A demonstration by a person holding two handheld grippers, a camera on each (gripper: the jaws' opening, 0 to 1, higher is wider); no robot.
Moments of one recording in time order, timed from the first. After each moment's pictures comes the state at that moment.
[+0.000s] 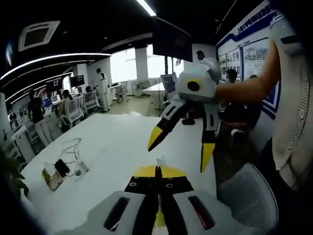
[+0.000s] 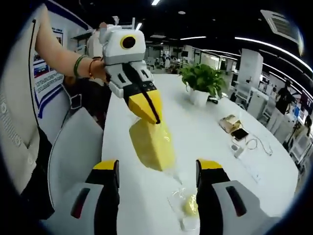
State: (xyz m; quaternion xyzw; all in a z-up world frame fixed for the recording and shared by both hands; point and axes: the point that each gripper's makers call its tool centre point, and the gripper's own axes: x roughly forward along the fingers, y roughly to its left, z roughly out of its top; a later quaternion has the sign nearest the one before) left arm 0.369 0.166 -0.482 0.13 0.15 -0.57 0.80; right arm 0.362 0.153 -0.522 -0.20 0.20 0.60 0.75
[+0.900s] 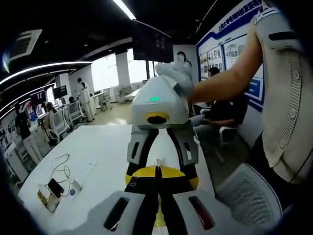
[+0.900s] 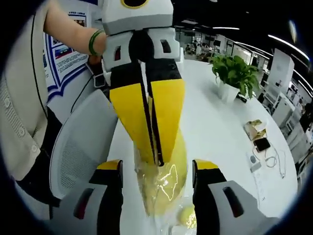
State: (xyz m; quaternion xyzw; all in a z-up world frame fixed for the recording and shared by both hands) left arm 0.368 0.135 -0.463 0.14 0.12 -0.63 0.75; right arm 0.366 0.187 -0.548 -0.26 0.25 0.68 0.64
